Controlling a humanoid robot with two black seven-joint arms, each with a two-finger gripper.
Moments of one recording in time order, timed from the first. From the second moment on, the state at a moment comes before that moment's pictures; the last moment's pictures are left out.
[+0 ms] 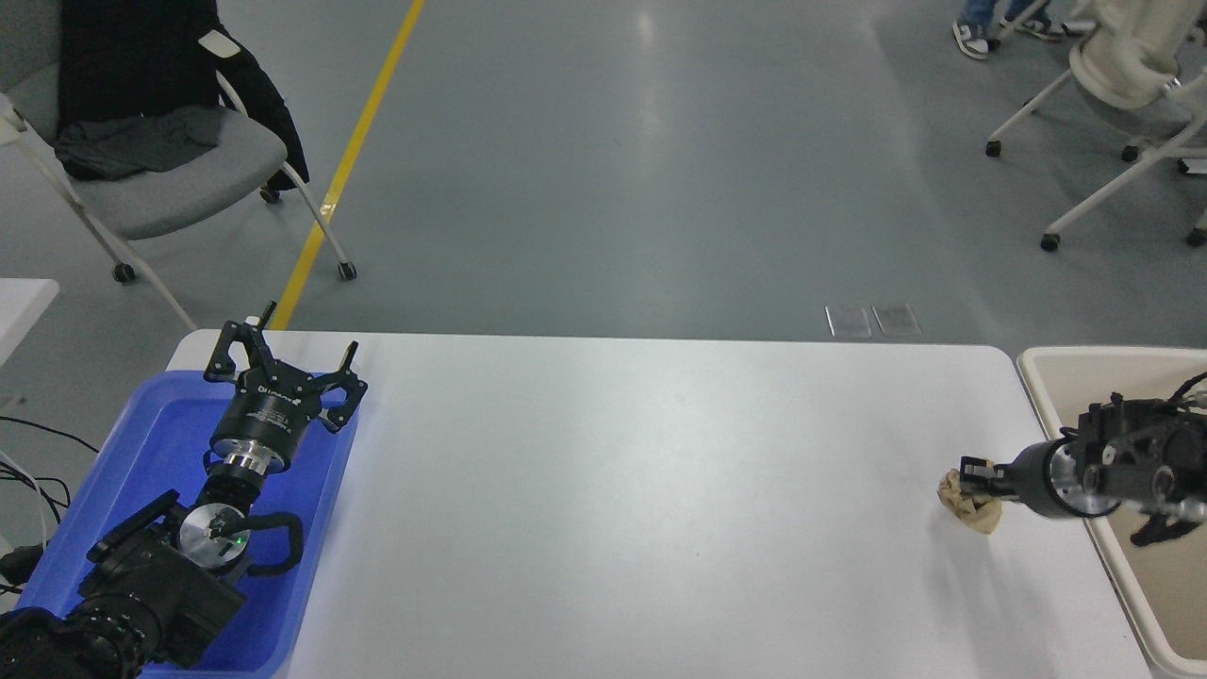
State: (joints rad) left arm -0.63 0.16 -0.86 -0.20 -0.21 -0.79 -0.29; right arm 1.41 -0.50 -1.22 1.11 -0.34 0.12 0.14
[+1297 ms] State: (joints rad) left arm -0.63 0.16 -0.86 -0.20 -0.21 -0.79 -0.29; right arm 2.30 -0.43 -1.53 1.45 -0.34 0.78 0.14
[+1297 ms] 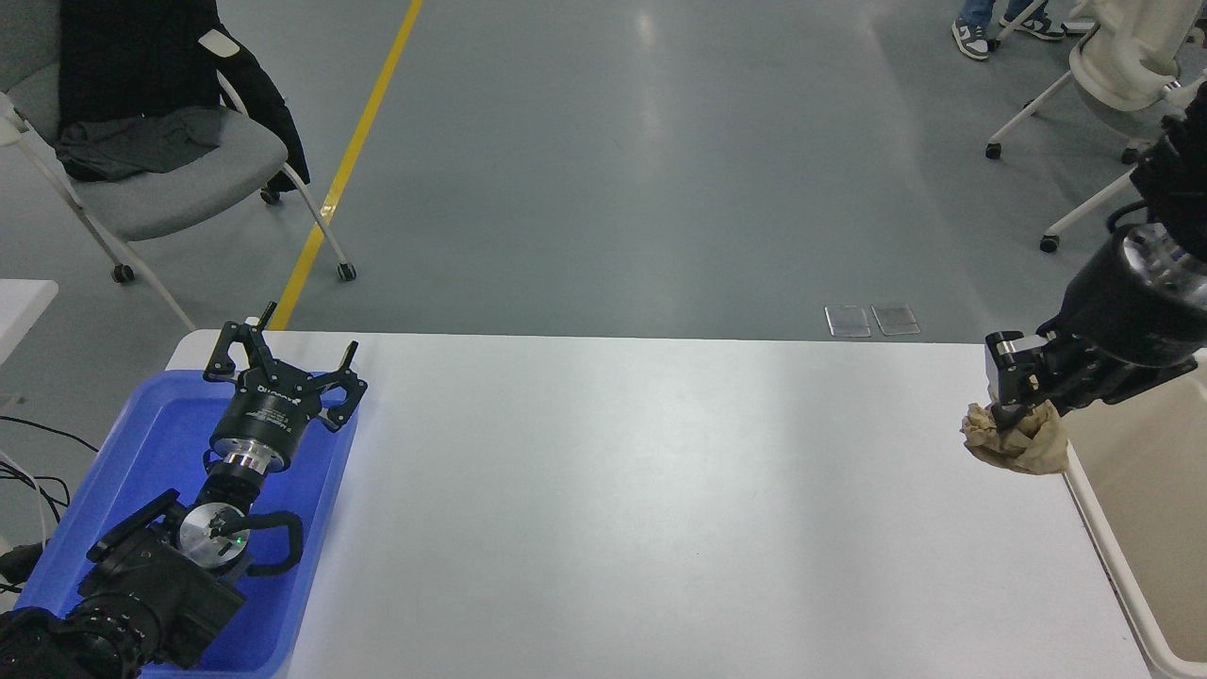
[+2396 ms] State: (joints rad) left arm -0.63 0.16 -0.86 -0.20 -0.21 -0.79 -0.29; right arm 0.78 -0.65 -0.62 0.07 -0.31 0.36 0.14
